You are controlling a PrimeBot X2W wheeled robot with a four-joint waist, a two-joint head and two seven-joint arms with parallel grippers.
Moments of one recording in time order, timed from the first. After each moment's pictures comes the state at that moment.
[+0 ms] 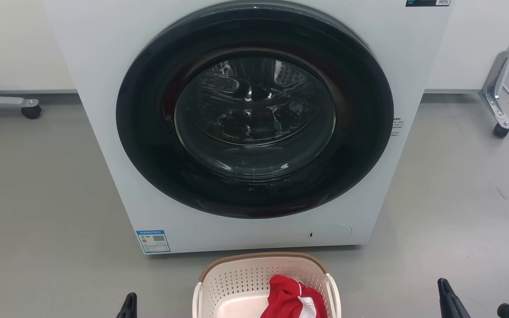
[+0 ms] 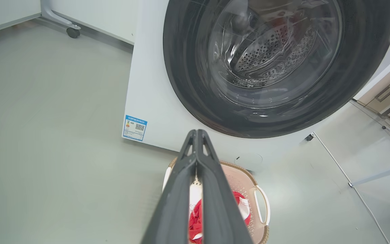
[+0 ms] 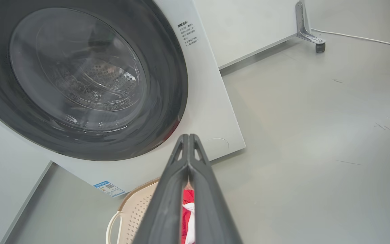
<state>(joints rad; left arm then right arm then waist) 0.07 0.15 -0.19 0.16 -0.65 0.07 -0.09 0.02 -0.23 0.23 0.22 0.72 -0.06 -0.16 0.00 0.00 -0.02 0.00</state>
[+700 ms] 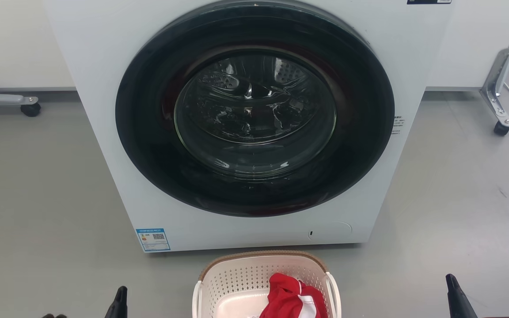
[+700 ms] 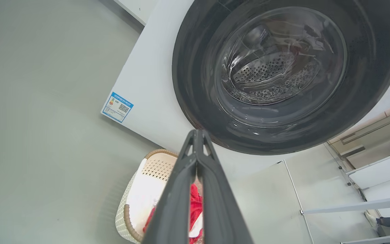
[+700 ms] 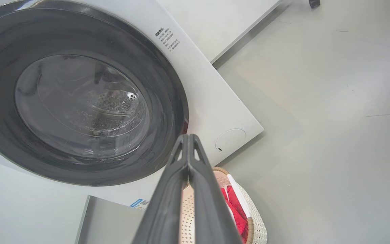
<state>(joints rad) 0.04 0.12 -0.12 0.19 -0.90 0.02 -0.04 -0.01 -0.18 0.13 0.24 0.96 -0.02 -0.08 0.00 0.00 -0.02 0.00</state>
